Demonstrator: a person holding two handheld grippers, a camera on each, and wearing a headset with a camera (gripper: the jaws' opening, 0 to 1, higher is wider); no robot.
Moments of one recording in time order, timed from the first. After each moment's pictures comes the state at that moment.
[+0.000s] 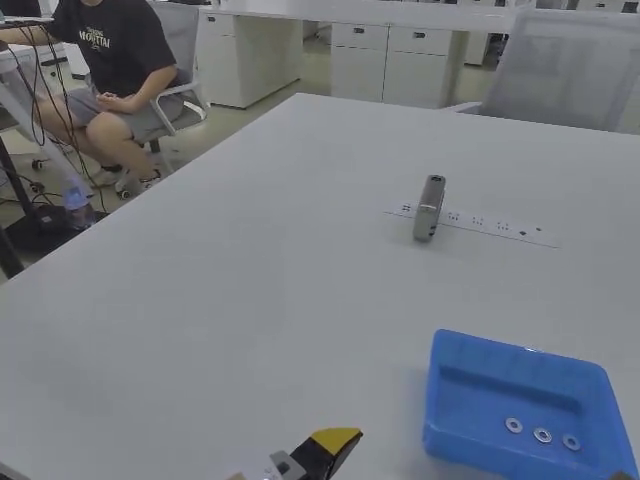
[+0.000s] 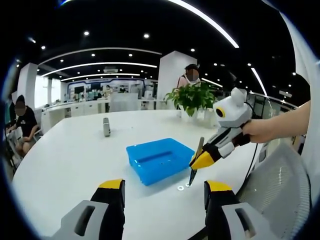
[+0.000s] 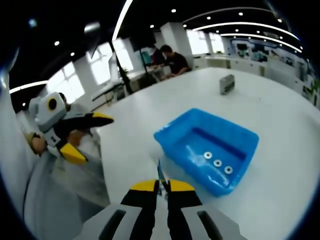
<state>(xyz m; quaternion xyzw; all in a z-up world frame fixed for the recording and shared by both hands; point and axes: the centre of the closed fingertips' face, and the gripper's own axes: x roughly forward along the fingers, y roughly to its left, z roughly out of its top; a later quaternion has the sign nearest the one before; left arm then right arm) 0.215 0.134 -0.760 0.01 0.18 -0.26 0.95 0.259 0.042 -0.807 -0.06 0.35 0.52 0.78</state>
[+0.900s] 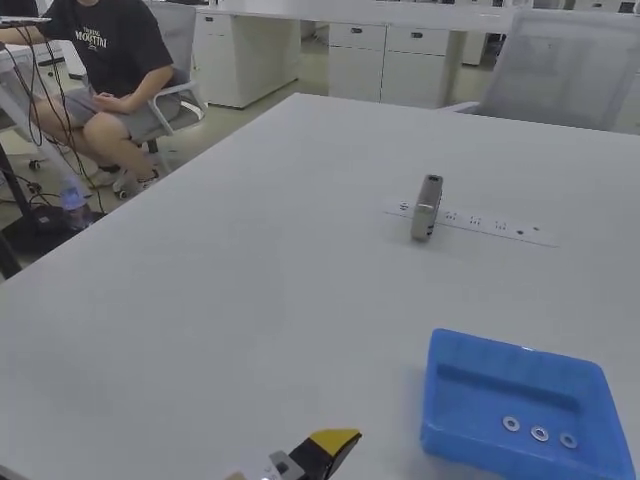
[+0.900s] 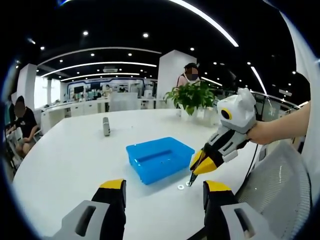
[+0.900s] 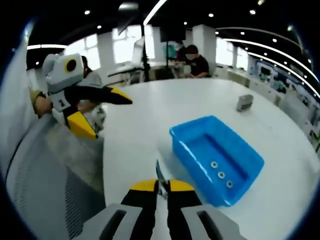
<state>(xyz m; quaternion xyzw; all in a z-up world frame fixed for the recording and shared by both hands) 0.214 0.133 -0.761 0.01 0.18 -0.26 0.95 0.246 0.048 -0.812 -0.19 0.29 0.57 0.75</state>
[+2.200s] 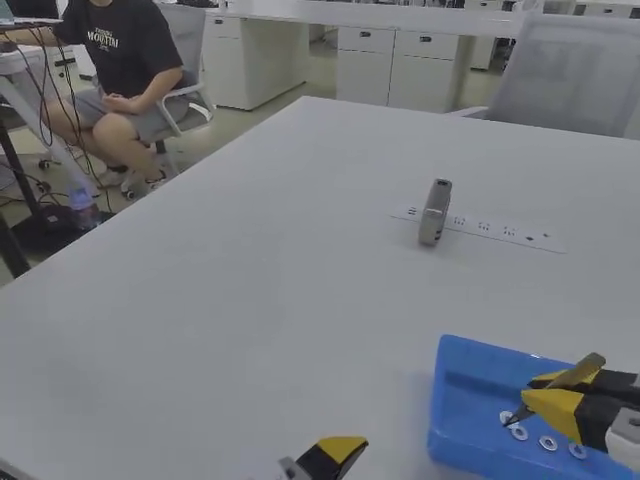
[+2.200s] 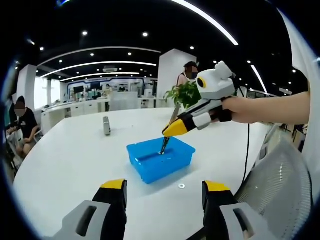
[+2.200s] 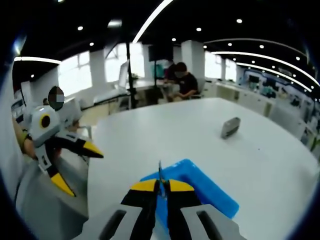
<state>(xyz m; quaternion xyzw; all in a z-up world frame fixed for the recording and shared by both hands) 0.214 0.135 -0.763 0.02 0.19 -0.26 0.95 0.327 0.086 -0.756 -0.13 0.24 0.55 0.79</state>
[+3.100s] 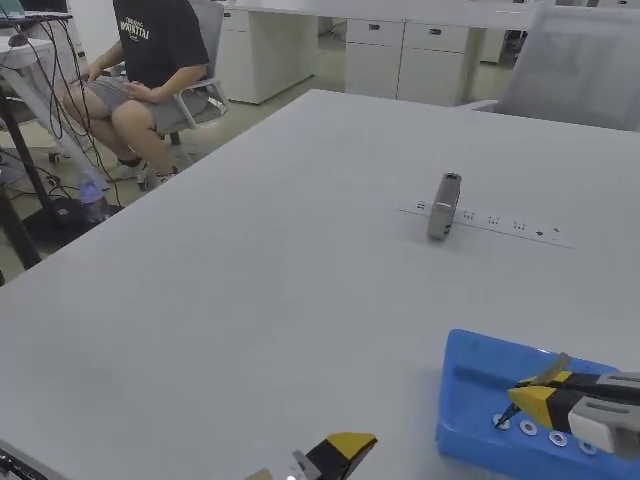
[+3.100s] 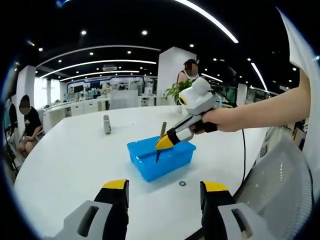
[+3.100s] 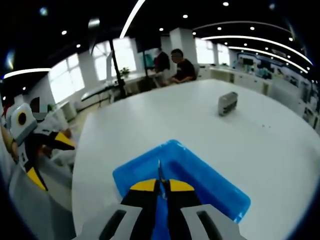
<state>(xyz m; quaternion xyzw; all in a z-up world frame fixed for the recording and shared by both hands) 0.214 0.136 -0.768 0.02 0.19 -0.26 0.95 0.352 0.088 -0.806 -0.11 0.30 0.53 0.79</state>
